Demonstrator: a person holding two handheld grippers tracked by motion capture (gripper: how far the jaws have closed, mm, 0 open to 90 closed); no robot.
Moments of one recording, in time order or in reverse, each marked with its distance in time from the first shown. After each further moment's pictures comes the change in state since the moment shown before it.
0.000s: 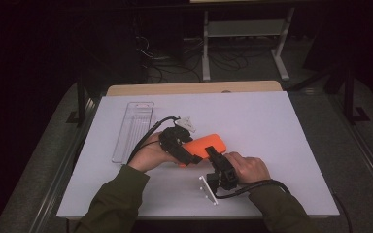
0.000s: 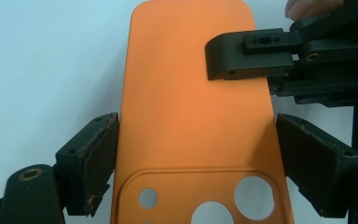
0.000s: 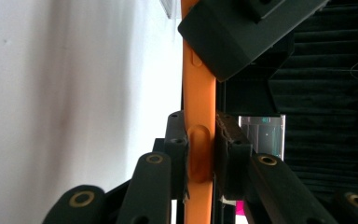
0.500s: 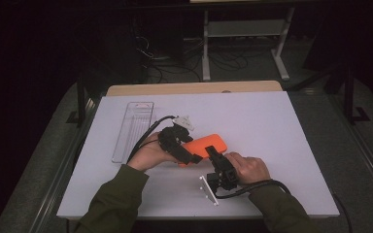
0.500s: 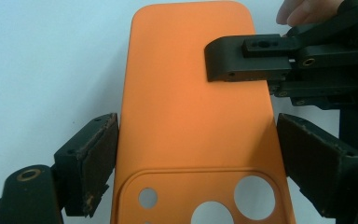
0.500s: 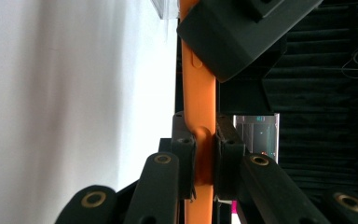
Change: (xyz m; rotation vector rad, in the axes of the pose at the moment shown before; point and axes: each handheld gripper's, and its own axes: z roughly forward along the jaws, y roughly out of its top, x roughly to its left) left arm 0.002 -0.001 -0.003 -0.024 -0.033 -0.023; right arm -0.003 0.001 -0.003 0.009 -0.011 0.014
